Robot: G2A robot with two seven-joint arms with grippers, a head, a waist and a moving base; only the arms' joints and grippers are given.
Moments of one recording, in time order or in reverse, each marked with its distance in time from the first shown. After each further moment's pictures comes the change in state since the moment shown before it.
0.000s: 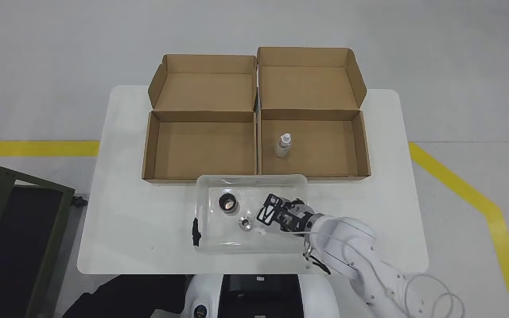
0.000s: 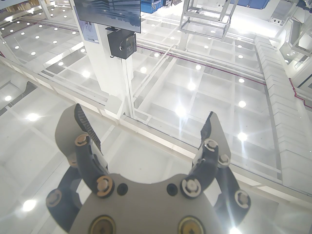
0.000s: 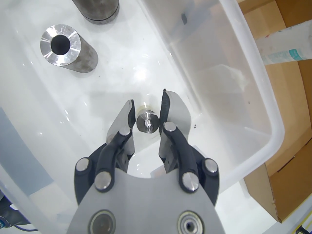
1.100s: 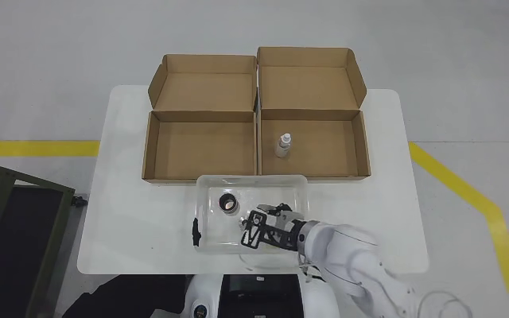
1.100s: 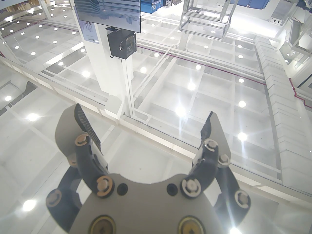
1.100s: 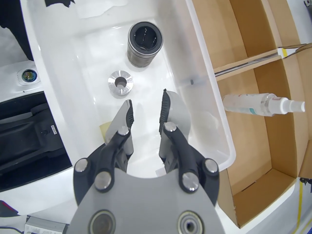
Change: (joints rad) left arm 0.000 0.000 0.000 0.000 0.000 0.000 0.000; right arm 0.020 0.003 -0.046 -0.170 0.041 -0.150 0.068
